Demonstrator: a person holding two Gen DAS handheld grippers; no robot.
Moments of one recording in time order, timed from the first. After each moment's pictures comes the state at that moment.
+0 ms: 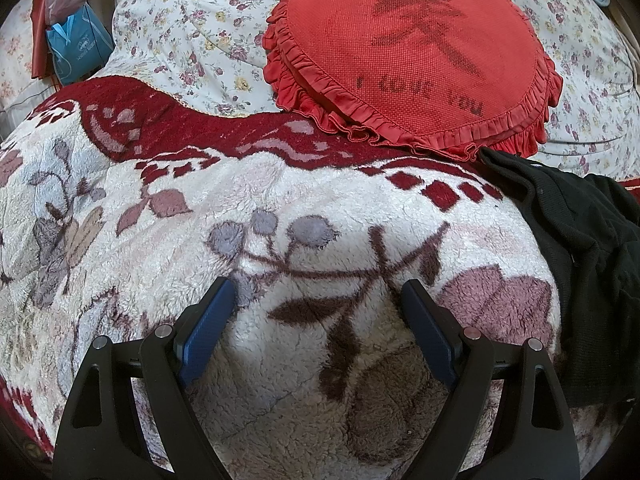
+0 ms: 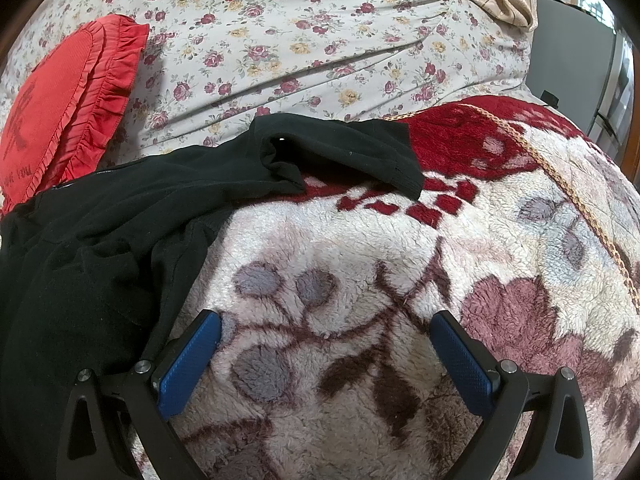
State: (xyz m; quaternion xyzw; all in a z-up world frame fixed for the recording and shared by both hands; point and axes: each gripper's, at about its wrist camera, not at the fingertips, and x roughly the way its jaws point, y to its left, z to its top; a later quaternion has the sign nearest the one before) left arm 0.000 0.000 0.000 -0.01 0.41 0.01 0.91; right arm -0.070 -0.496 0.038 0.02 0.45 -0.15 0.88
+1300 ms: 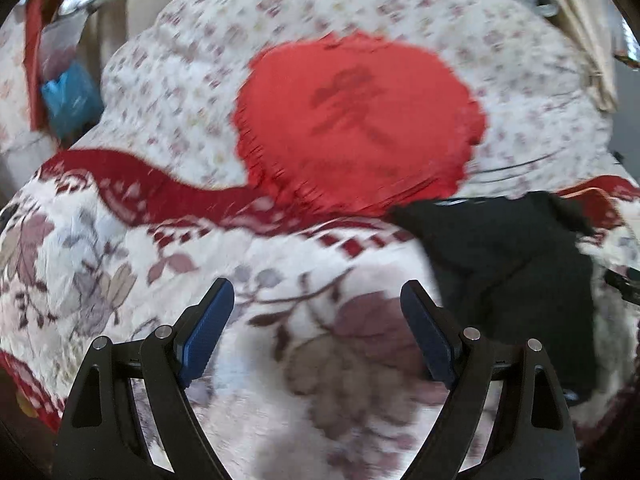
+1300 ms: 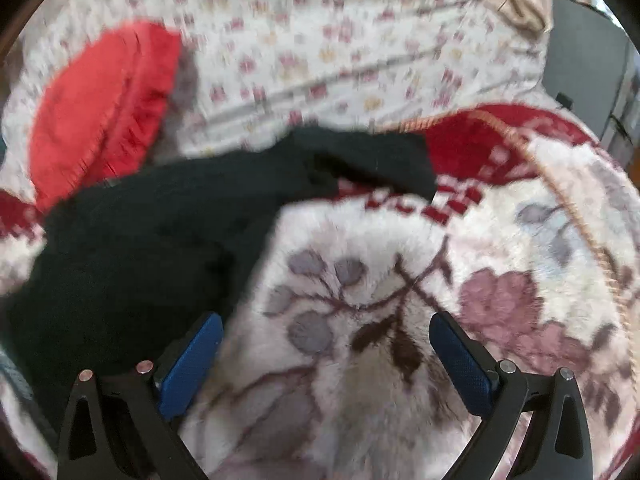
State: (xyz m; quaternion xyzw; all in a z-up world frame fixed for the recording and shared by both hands) left arm -0.067 -0.042 0.103 0.02 0.35 -0.05 0.93; right arm -0.096 -0.475 0.081 0.04 0.45 -0.11 0.88
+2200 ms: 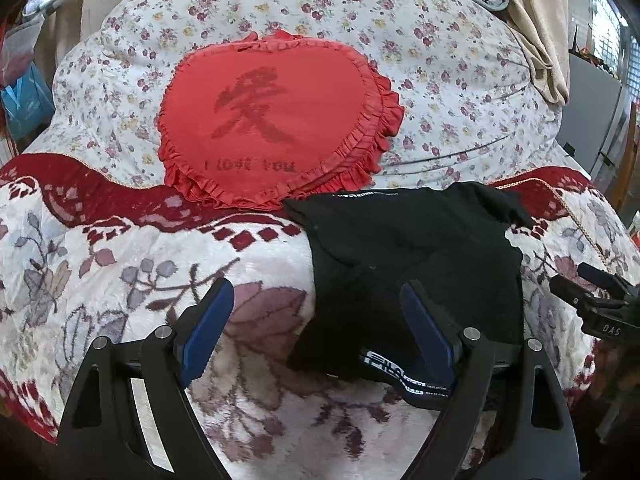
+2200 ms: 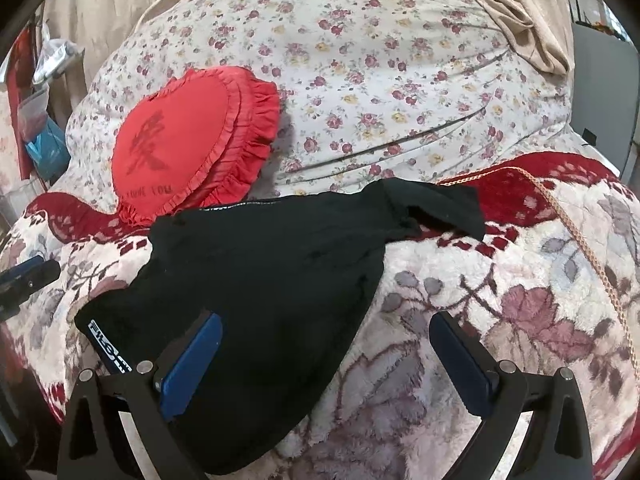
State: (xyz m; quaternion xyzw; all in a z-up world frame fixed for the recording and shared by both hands) left arm -0.082 -0.113 0.112 0.00 0.37 -0.13 0.92; right arm -0.136 -0.407 0.131 0.05 0.40 -0.03 0.91
